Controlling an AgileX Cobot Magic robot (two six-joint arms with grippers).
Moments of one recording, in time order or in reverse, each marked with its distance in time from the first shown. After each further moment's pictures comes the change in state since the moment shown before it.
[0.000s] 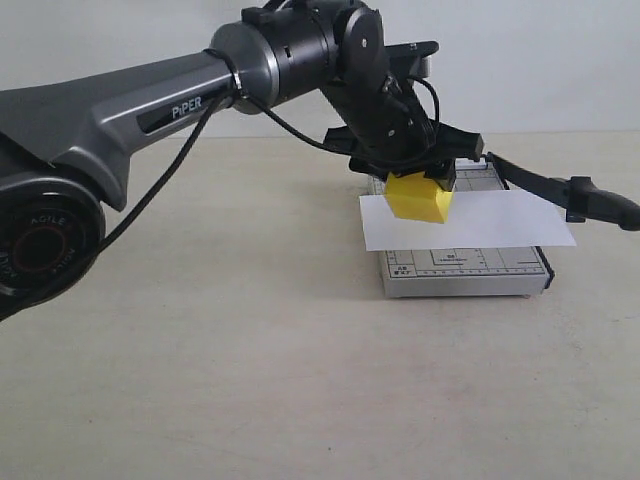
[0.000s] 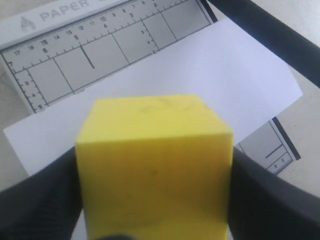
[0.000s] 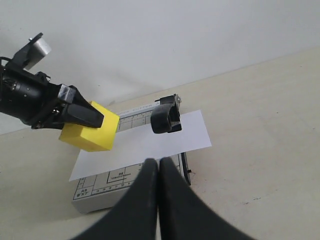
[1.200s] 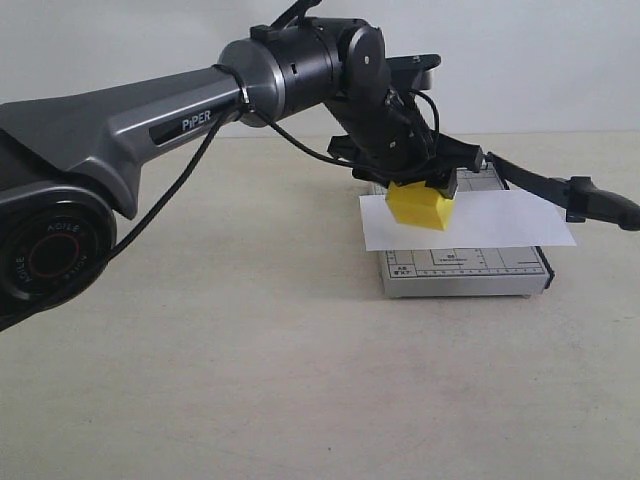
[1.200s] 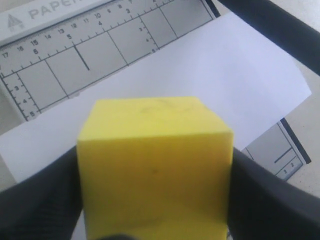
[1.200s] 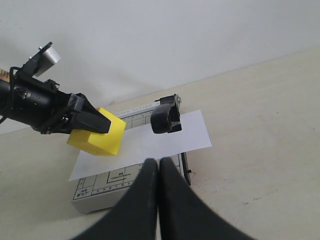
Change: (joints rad) left arm -0.002 0.025 0.000 -0.014 -0.042 0.035; right arm 0.000 0.000 0.000 0.000 0.000 0.000
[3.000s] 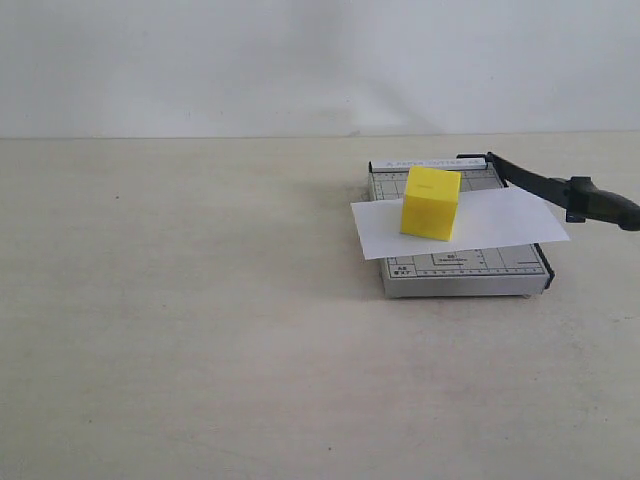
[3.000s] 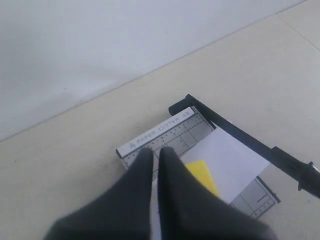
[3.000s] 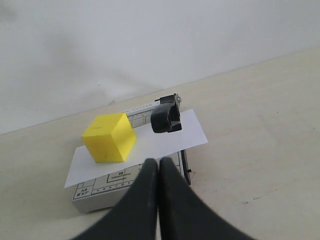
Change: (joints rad) left arm 0.013 -0.351 -0.122 0.262 0.200 -0.001; right arm 0.000 0.000 0.000 0.000 0.000 0.000
